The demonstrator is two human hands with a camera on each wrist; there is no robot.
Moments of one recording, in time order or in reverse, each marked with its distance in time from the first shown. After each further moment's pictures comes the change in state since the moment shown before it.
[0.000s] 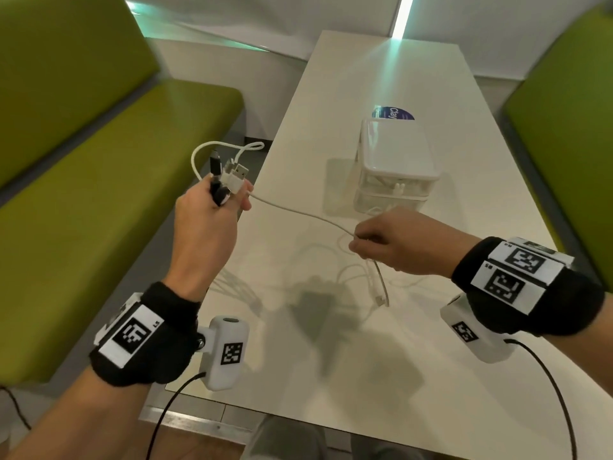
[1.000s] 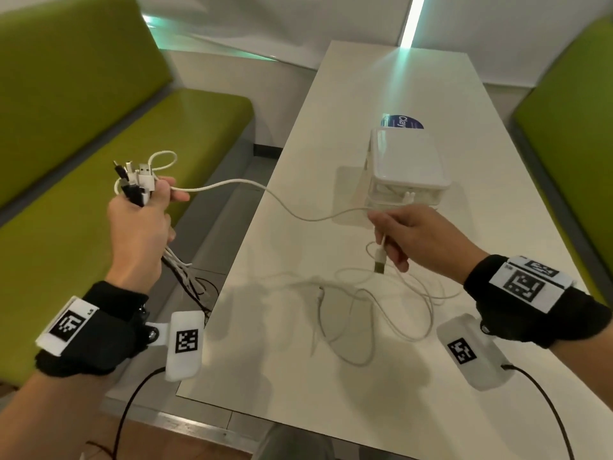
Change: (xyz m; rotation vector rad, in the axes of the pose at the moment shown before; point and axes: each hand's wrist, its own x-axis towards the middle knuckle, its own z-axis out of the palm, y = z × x) left_hand 0.030 -0.040 -0.062 -0.262 0.232 -0.238; right_hand -0.002 -0.006 -0.001 0.618 0.211 0.263
